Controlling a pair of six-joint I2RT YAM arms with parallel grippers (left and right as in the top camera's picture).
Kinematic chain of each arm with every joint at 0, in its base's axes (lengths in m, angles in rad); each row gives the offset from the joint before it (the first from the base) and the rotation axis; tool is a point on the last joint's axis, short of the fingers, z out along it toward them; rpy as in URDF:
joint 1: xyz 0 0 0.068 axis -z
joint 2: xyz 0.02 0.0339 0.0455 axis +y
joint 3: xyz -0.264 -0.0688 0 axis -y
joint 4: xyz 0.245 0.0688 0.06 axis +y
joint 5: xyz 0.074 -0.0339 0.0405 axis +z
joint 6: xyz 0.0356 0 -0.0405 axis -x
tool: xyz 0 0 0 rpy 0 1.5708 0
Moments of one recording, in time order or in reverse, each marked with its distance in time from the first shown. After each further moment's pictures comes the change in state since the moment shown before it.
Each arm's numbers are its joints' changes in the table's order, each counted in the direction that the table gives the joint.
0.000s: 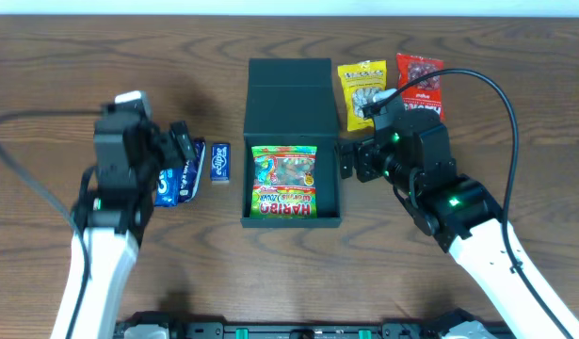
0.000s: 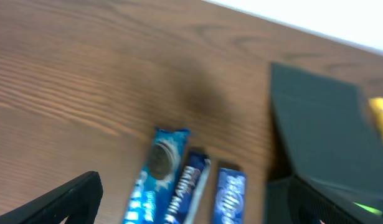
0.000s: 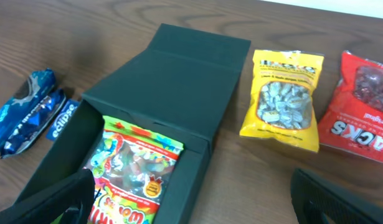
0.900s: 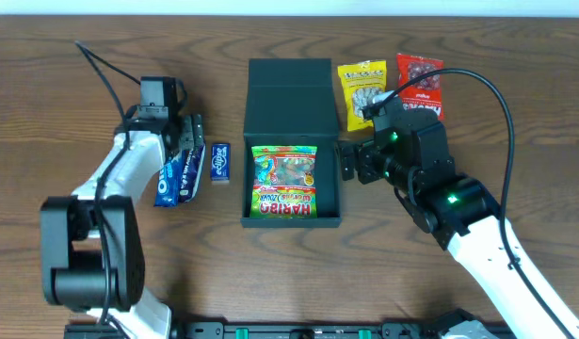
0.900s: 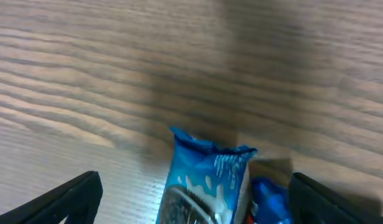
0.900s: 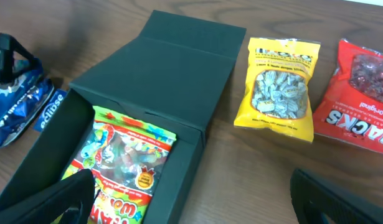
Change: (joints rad) left arm -0.004 0.639 0.195 -0.063 0.109 -0.153; right arm 0.003 0.014 0.000 0.033 -0.013 0.011
